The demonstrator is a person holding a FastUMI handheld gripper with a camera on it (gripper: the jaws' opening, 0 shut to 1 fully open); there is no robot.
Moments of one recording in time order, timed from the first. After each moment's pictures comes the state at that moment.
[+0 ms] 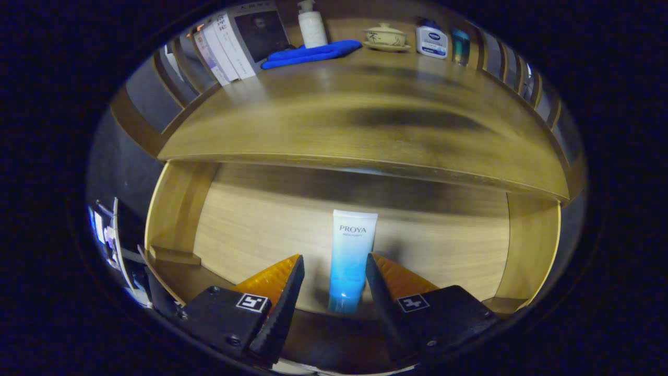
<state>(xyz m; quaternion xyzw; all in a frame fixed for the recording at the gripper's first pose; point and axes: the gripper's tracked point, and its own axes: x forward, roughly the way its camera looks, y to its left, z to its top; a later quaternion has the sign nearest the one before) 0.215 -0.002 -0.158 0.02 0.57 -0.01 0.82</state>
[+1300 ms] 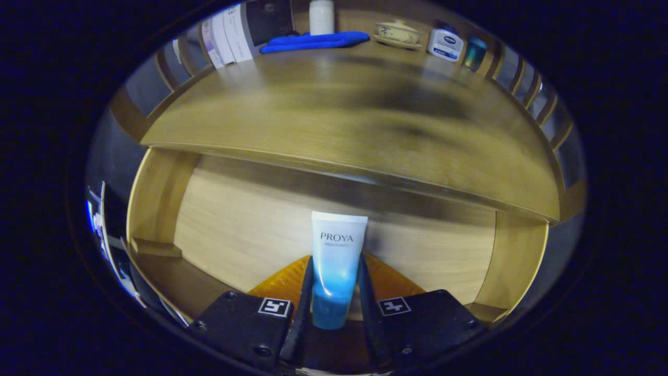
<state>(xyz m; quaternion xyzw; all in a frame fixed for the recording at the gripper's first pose) 0.208 -0.001 -0.147 -0.03 0.58 -0.01 0.81</state>
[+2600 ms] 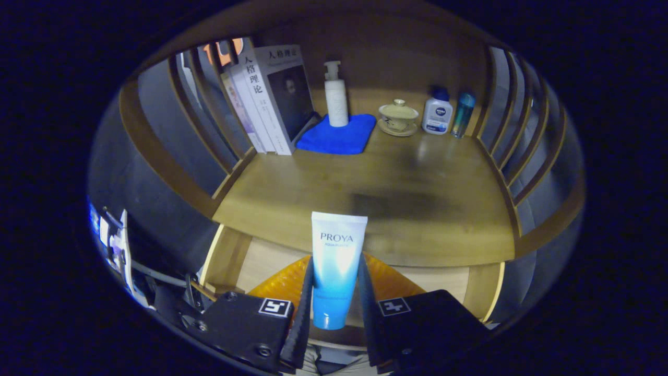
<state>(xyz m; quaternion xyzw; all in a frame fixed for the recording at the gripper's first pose) 0.270 0.035 -0.013 0.01 0.46 0.00 0.89</state>
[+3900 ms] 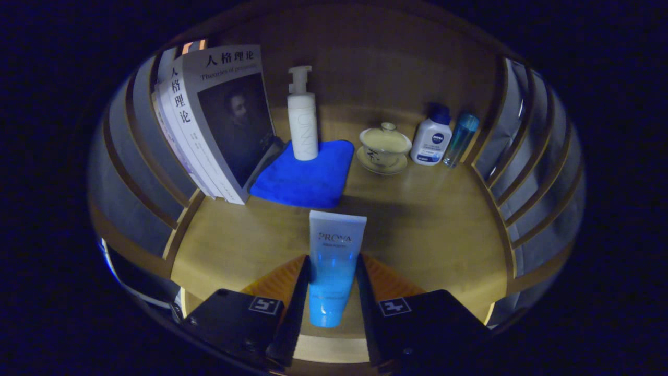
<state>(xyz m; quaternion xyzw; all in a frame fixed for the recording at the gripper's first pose) 0.380 0.018 -0.023 -0.01 0.43 -0.07 0.90</state>
